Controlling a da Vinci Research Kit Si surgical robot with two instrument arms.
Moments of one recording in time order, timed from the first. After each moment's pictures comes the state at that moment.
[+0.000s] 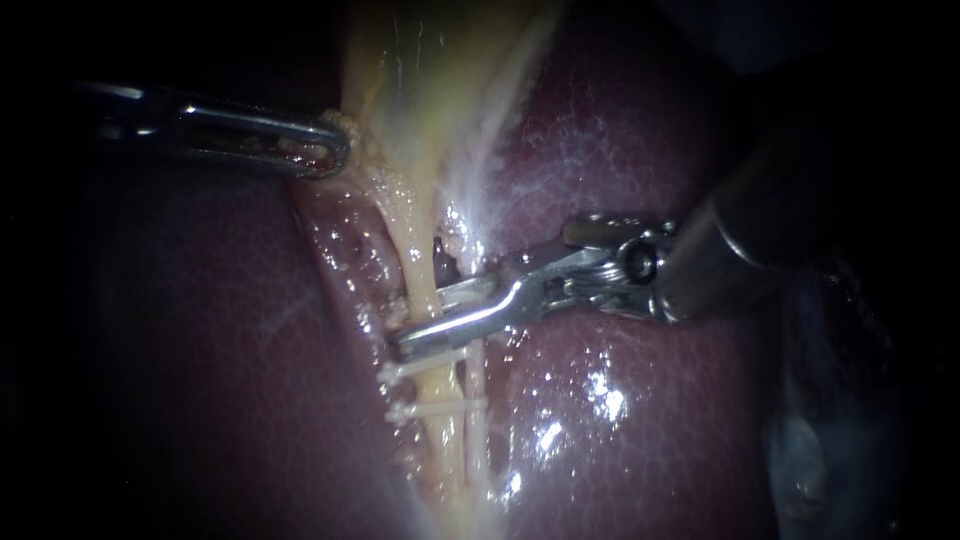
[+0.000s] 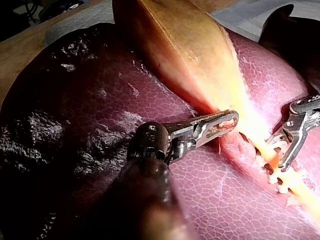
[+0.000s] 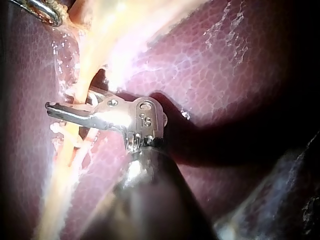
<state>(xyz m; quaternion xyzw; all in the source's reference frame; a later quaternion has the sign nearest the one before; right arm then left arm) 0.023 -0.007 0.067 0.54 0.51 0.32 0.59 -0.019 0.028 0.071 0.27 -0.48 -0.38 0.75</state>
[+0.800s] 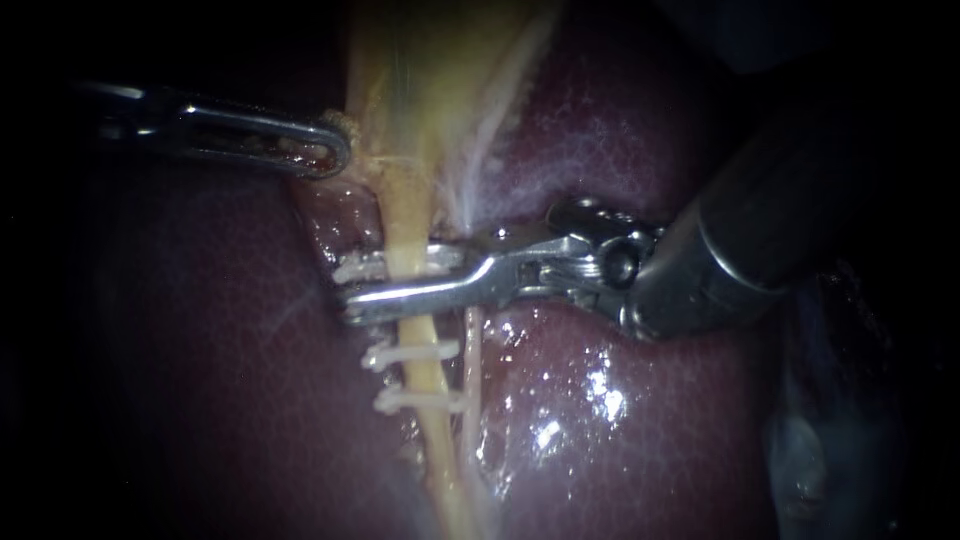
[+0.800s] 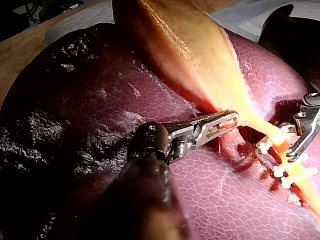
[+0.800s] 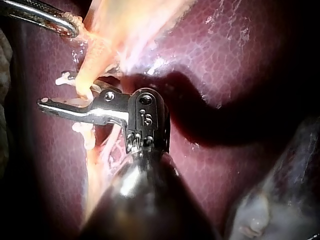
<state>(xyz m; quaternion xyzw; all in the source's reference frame) 0.025 -0.005 0.060 0.47 0.61 0.31 0.56 -0.019 0.028 0.072 0.27 -0.48 -0.38 0.75</state>
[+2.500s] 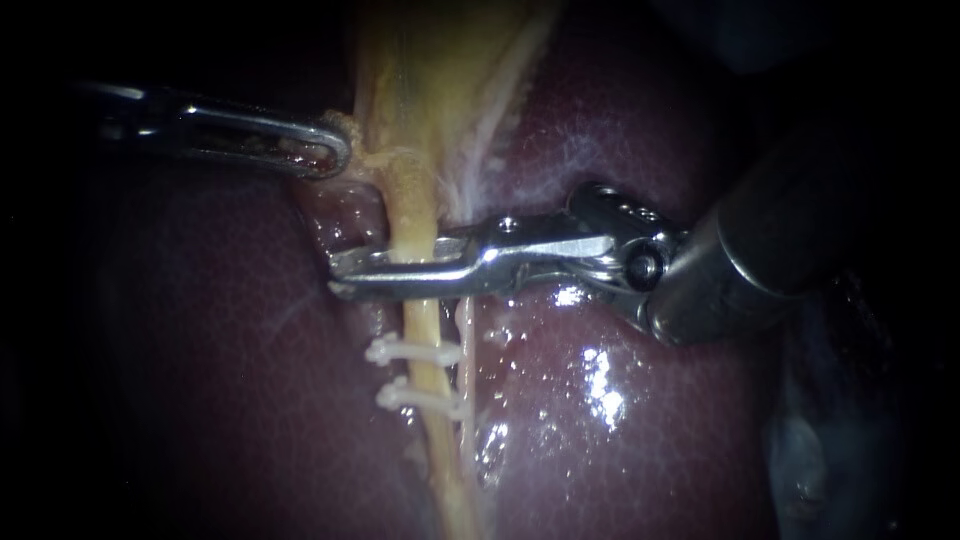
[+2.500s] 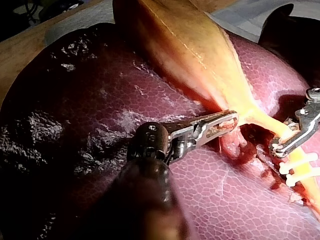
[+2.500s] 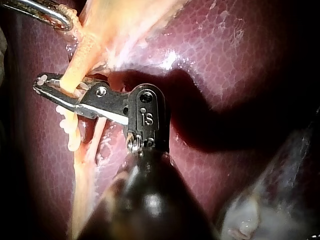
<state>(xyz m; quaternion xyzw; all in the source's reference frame) 0.024 -0.005 0.061 0.47 0.63 0.26 0.56 -0.019 0.028 0.072 0.27 -0.48 -0.38 0.75</state>
